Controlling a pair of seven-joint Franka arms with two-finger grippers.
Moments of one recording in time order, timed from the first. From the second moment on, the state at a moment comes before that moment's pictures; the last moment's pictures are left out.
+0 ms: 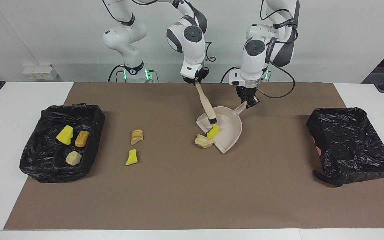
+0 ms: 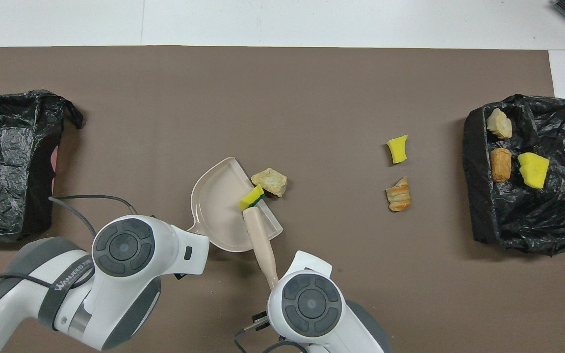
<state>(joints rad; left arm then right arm) -0.41 -0.18 -0.10 -2.36 0.09 2.09 0.47 0.64 -0.08 0.17 -2.20 0.26 2.01 0.36</state>
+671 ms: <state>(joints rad) -0.41 -0.18 -0.10 -2.36 0.09 2.09 0.45 0.47 0.01 0.16 -2.07 0.16 2.01 0.23</state>
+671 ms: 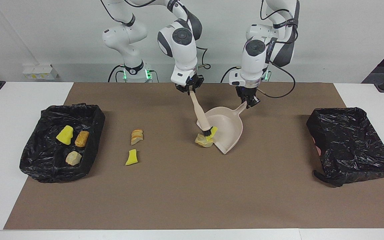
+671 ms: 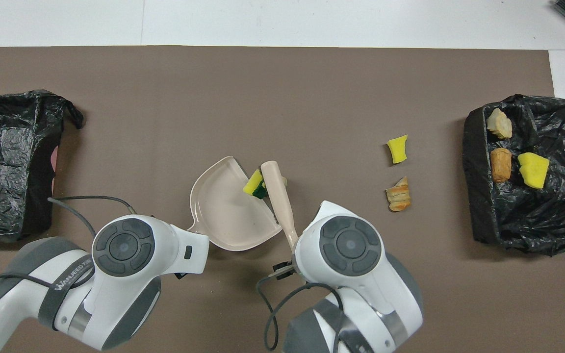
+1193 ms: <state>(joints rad) -0.41 -0.18 -0.10 -2.36 0.09 2.09 0.43 0.38 0.21 0.15 -1.94 0.07 2.02 0.09</state>
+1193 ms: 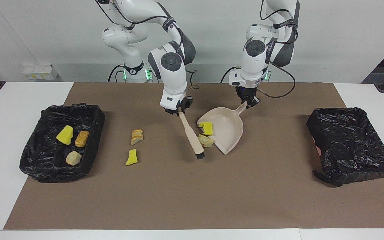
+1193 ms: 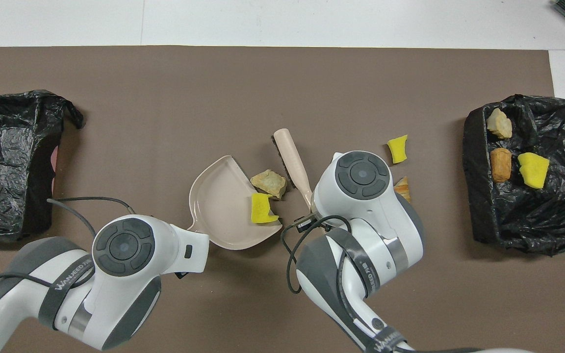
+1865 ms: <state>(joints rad) -0.41 -0.18 -0.10 -2.36 0.09 2.09 0.43 0.51 0.23 0.17 -1.92 0.09 1.86 0.12</state>
